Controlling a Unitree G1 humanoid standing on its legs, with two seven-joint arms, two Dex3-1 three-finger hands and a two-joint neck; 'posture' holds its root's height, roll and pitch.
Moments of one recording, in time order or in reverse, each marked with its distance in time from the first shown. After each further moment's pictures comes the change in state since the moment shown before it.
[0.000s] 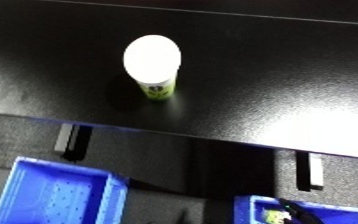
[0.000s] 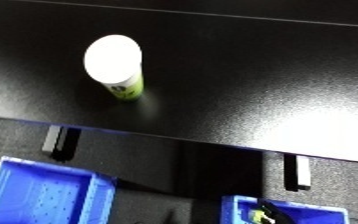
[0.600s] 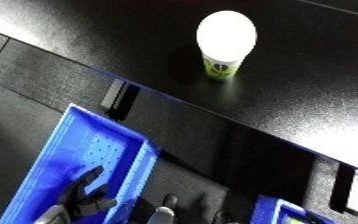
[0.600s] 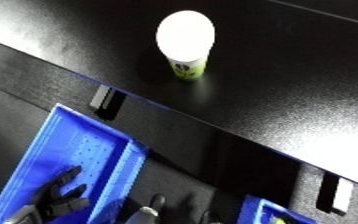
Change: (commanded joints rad) left arm -0.017 0.034 -0.005 -0.086 -0.084 -0.050 -0.208; right arm 0.020 0.031 0.014 0.050 0.028 -0.028 -0.024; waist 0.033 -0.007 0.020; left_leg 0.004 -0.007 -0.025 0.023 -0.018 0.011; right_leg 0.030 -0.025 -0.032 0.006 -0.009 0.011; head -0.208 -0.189
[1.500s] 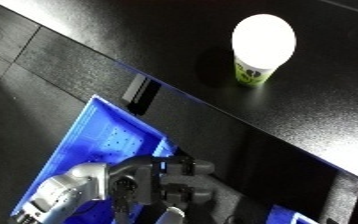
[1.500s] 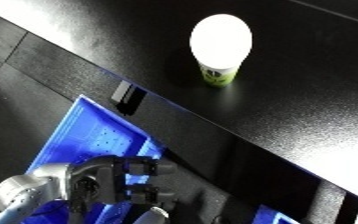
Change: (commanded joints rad) left arm -0.080 0.262 -0.196 -1.159 -0.489 0.554 -0.551; right arm 0.081 -0.052 -0.019 -0.007 0.103 -0.003 0.019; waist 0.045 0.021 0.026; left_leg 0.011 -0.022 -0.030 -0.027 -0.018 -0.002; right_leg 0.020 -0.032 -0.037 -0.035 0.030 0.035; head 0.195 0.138
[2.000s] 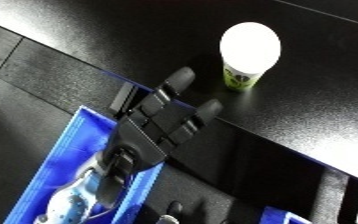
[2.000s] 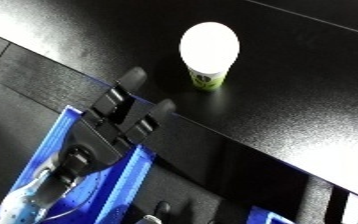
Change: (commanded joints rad) left arm -0.063 -0.276 0.225 -0.029 -0.463 -0.242 0.335; right arm 0.018 0.068 -0.017 0.053 -0.050 -0.027 0.041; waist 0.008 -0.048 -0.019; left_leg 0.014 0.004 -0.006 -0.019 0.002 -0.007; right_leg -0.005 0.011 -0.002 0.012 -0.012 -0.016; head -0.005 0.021
